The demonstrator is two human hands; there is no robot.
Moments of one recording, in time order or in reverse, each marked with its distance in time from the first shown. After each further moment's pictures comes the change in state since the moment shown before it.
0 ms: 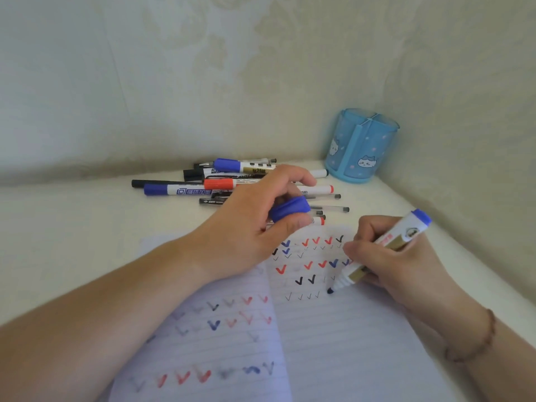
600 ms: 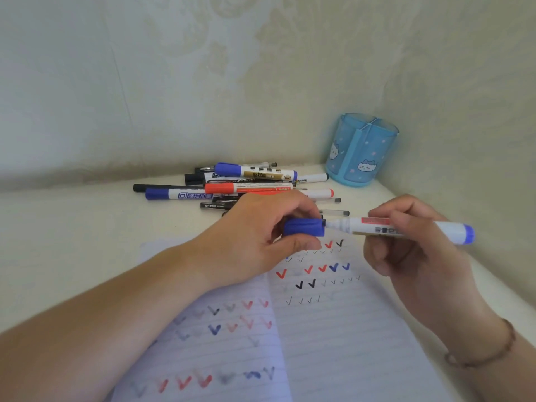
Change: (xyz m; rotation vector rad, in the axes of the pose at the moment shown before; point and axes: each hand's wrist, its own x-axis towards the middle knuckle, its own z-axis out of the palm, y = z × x) left_hand 0.001 0.000 0.002 -0.006 -0.072 0.005; right_hand -0.001 -0.002 -0.013 0.427 0.016 -0.185
